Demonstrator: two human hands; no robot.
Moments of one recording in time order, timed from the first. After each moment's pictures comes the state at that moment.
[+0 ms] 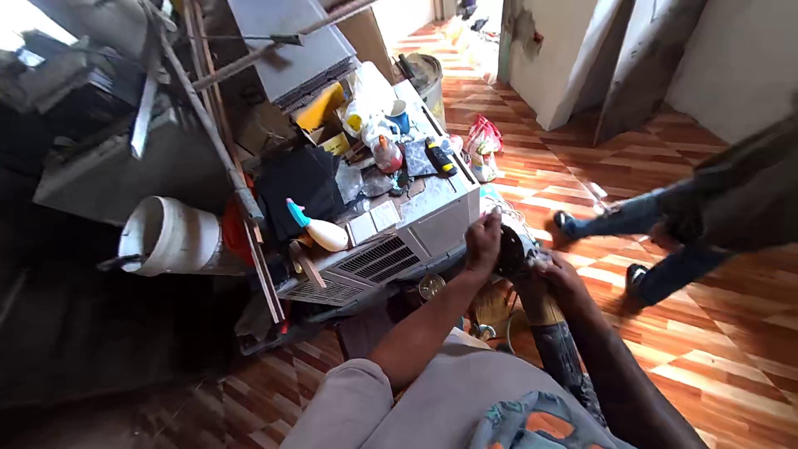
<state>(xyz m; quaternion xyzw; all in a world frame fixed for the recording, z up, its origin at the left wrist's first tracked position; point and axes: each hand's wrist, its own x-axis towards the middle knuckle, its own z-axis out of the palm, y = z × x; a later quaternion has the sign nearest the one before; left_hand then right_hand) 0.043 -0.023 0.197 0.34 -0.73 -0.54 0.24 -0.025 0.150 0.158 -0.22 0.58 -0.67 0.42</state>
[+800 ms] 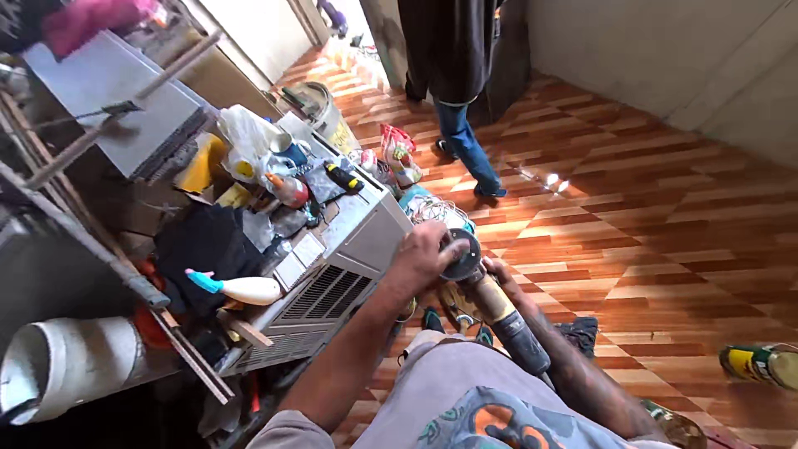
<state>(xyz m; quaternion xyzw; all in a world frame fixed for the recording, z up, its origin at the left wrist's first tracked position) 0.054 0.034 0.255 0.02 -0.98 -0.22 -0.01 0.015 0.228 0.102 -0.05 0.20 -0.82 0.53</state>
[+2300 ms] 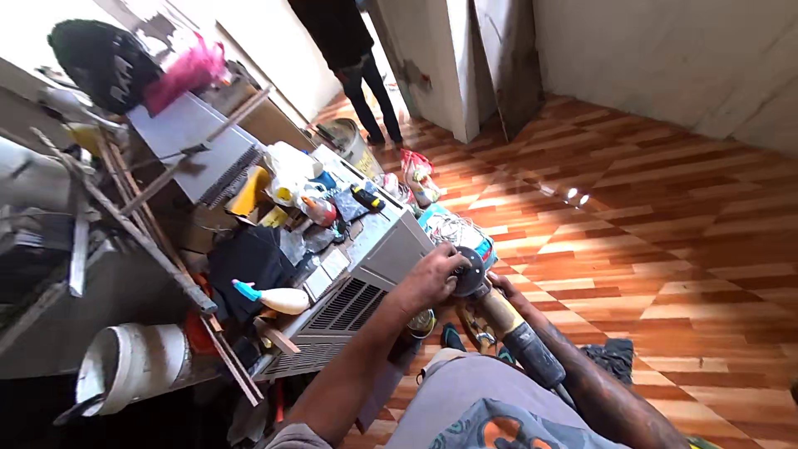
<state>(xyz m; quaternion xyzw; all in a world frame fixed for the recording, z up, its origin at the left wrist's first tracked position) 0.073 0.019 0.249 -0.11 -0.97 -0.21 -0.06 0.021 0.214 0.086 -0.09 0.18 -0.82 0.54</state>
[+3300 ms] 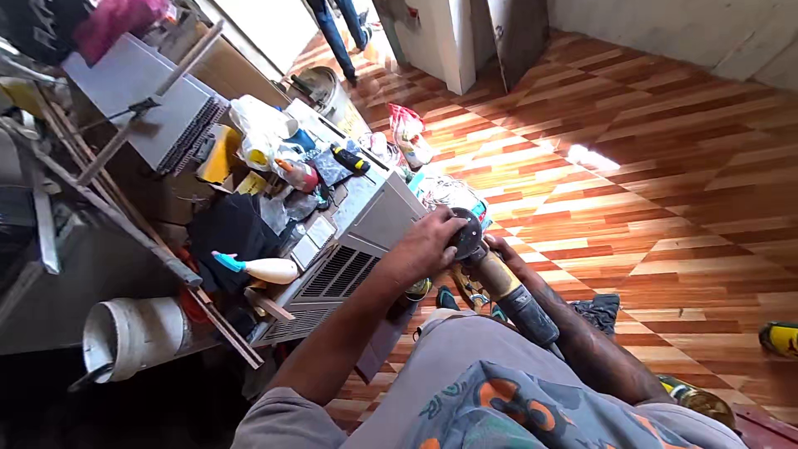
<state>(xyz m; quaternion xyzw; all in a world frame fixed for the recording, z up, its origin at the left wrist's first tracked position) 0.073 0.047 0.260 -0.10 -0.98 -0.17 -0.08 0.022 0.236 0.098 -0.05 0.18 -0.81 0.56</state>
